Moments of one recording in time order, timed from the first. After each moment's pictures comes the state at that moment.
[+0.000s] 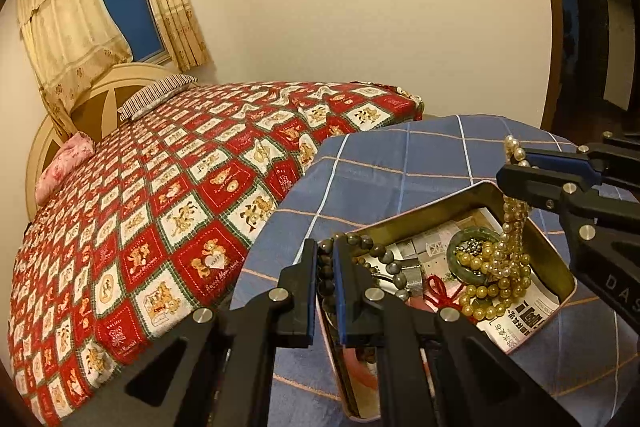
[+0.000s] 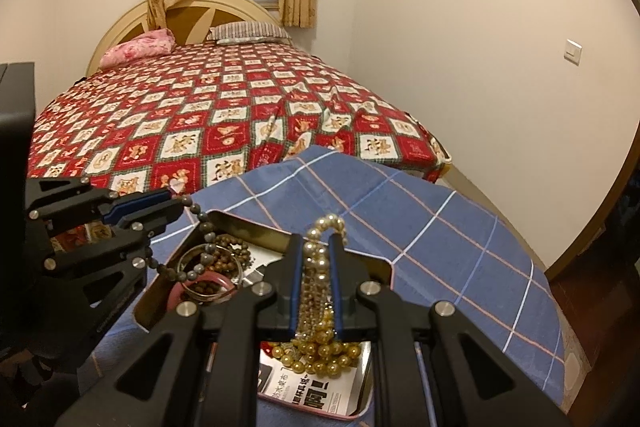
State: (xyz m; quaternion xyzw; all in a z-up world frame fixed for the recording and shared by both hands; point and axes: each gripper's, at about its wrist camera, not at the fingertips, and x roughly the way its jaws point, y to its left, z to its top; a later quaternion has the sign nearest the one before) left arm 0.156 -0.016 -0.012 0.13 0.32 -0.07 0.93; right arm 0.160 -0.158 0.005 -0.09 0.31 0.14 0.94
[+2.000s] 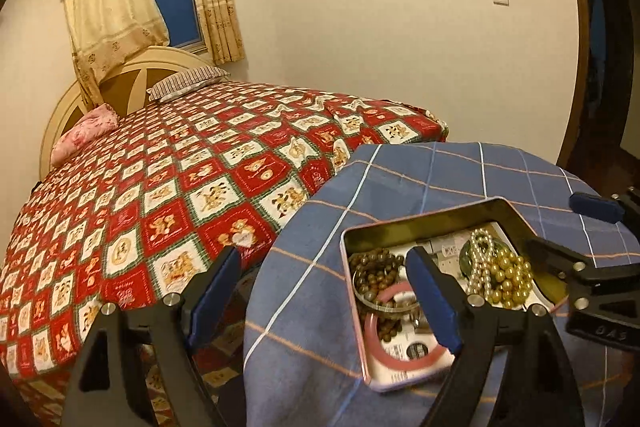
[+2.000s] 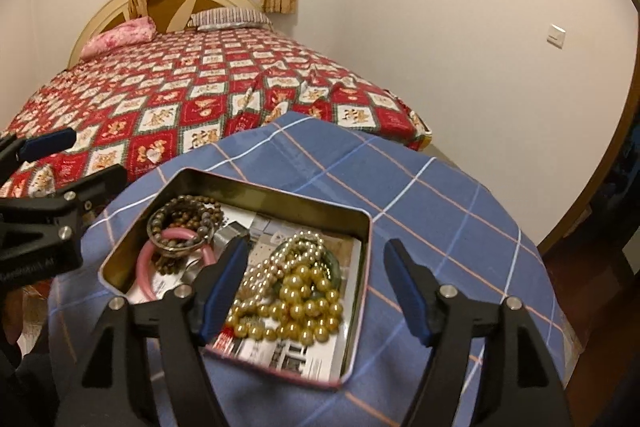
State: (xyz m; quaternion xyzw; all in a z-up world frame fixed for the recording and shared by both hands) left arm 0.120 0.019 -0.004 0.07 0.29 -0.02 0.95; right arm 0.140 -0.178 -0.020 -0.09 0.33 0.10 0.93
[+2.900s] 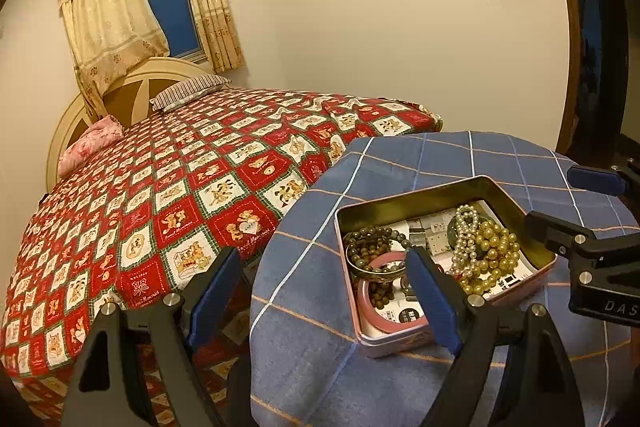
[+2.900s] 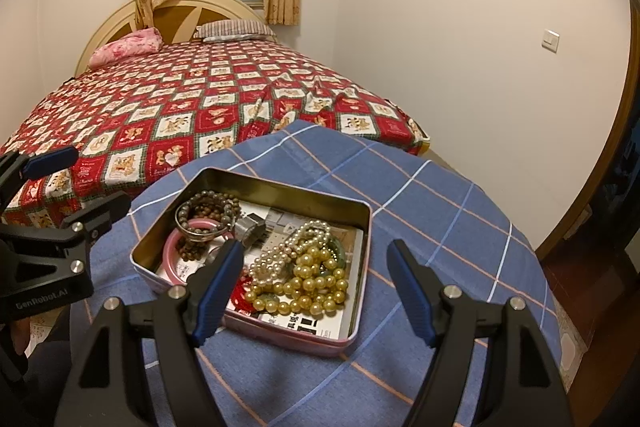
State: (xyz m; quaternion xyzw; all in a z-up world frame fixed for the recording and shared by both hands) left arm 0.086 0.009 -0.006 0.09 0.29 -0.02 0.95; right arm 0.112 -0.175 -0.012 -0.08 0.31 0.11 0.94
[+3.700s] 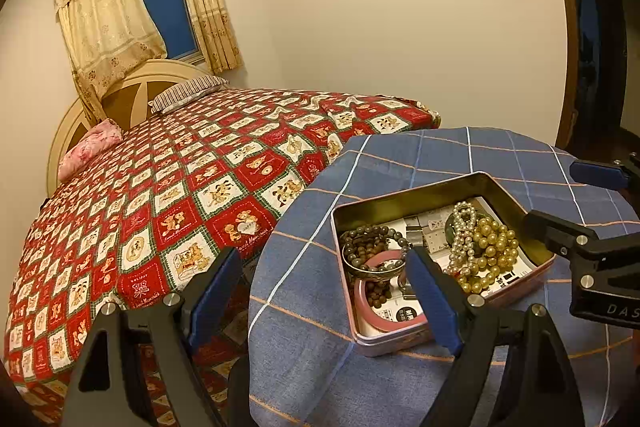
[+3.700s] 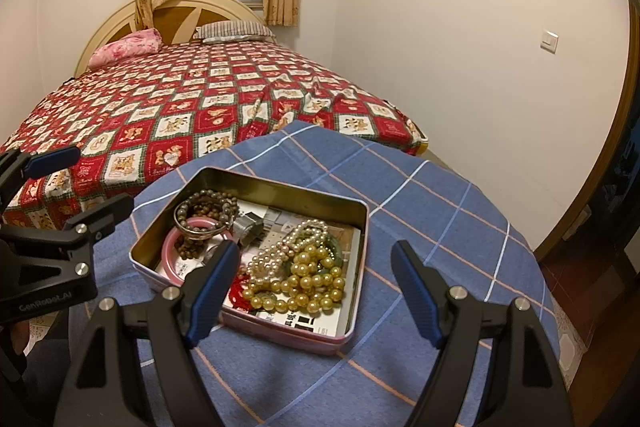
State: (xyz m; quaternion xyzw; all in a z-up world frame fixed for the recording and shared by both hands) left arm 0.085 0.004 -0.007 0.10 0.29 -0.02 0.95; right arm 0.111 -0.177 -0.012 -0.08 0.31 0.11 0.94
